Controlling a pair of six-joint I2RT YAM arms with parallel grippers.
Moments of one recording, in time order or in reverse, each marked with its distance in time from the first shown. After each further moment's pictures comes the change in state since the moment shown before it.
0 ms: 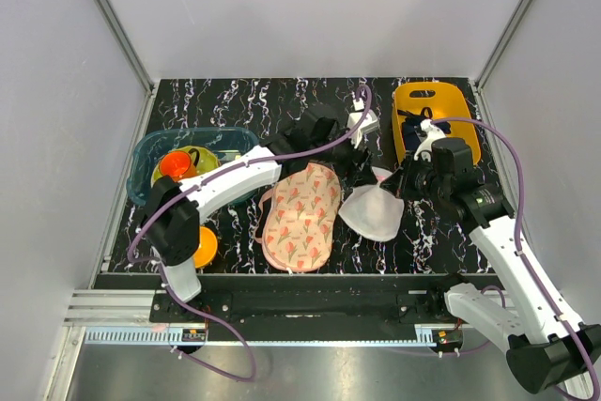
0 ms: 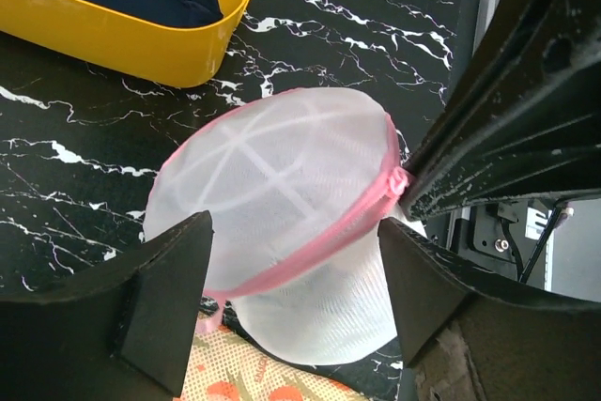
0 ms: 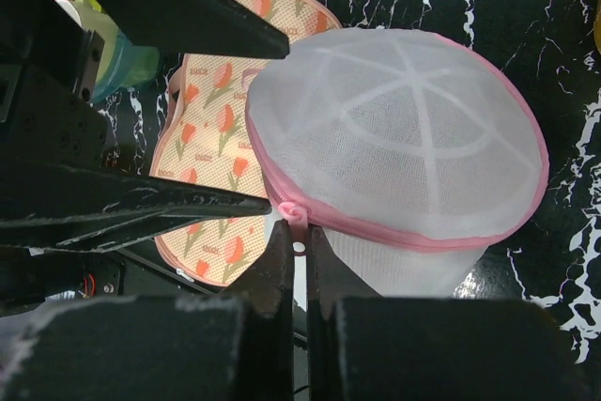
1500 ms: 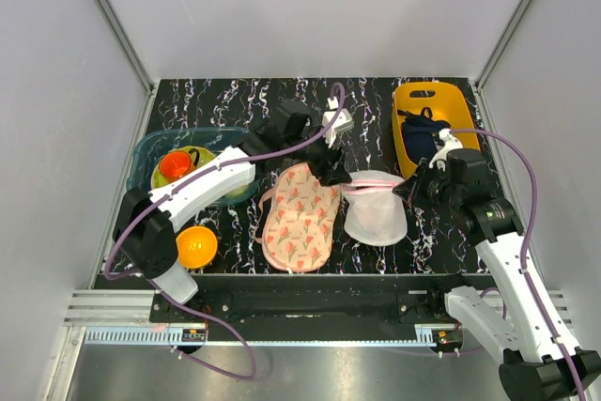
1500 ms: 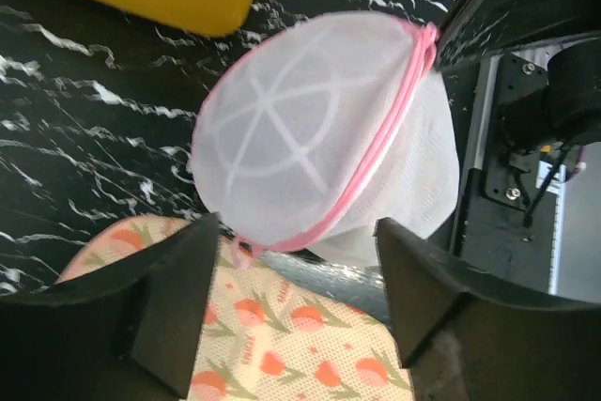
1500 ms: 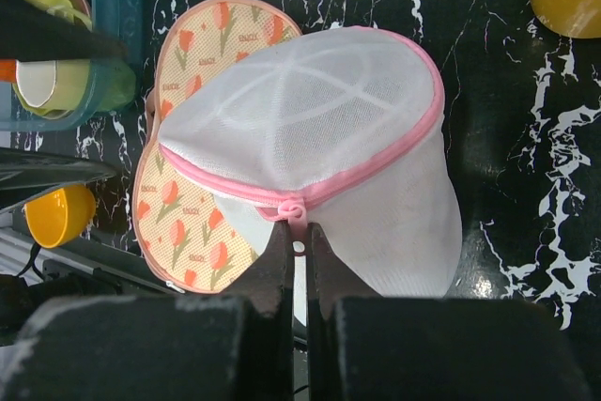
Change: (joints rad) left arm 0.085 -0.142 -0.125 -0.101 0.058 0.107; right arm -0.103 -0.103 -0.069 -0.029 -0.007 0.020
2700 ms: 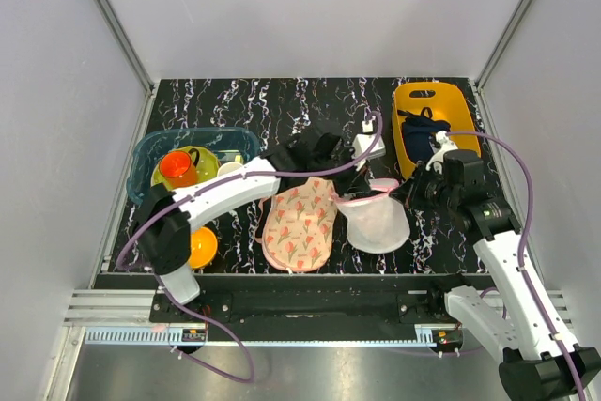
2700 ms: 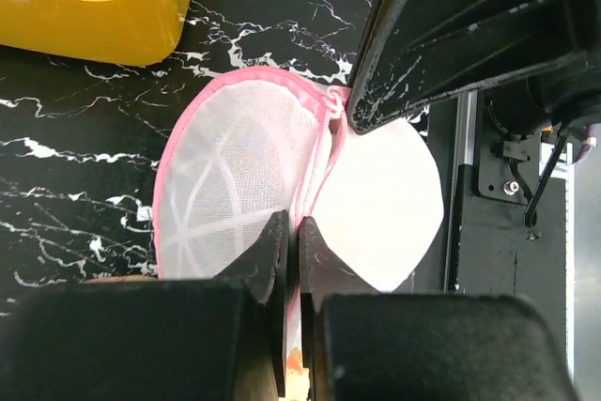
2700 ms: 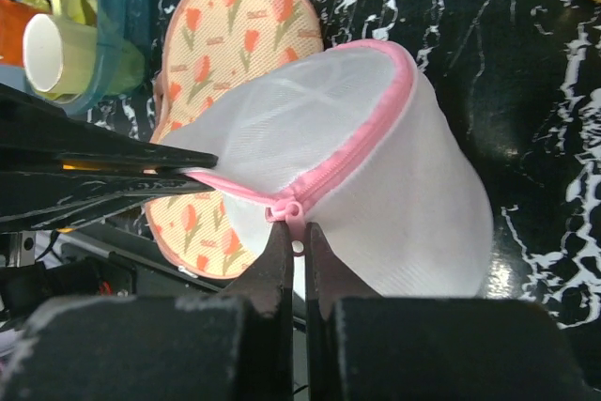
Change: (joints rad) left arm -0.158 0.105 0.084 0.020 -0.094 0.041; right arm -0.003 0.008 -0.010 -0.021 -0.020 0.018
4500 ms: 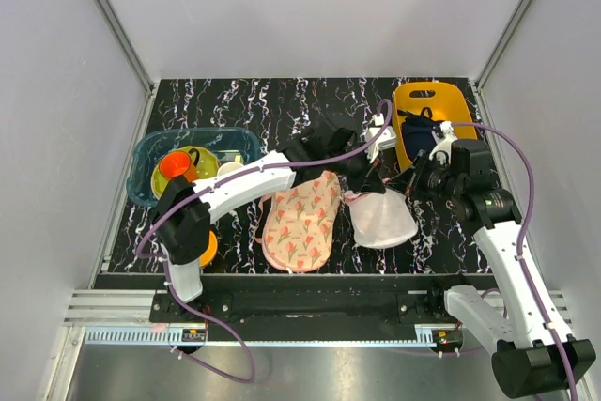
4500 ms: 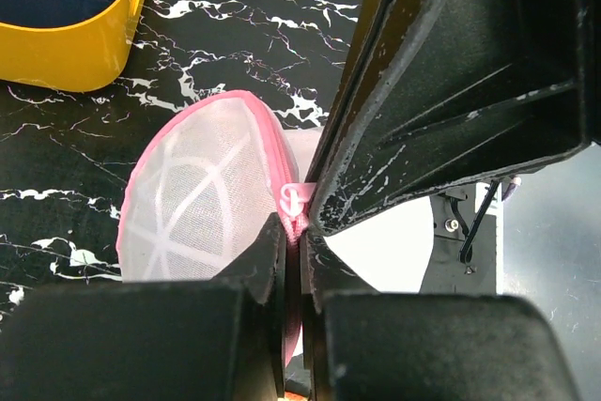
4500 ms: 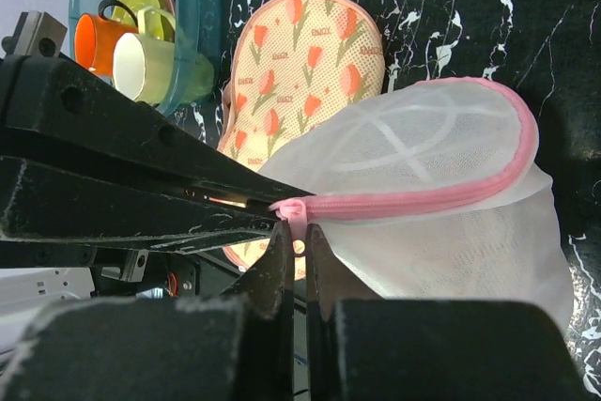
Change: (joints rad) left arm -0.012 0.104 0.104 0.033 0.095 -0.159; right arm -0.069 0.062 0.034 0.072 -0.201 0.068
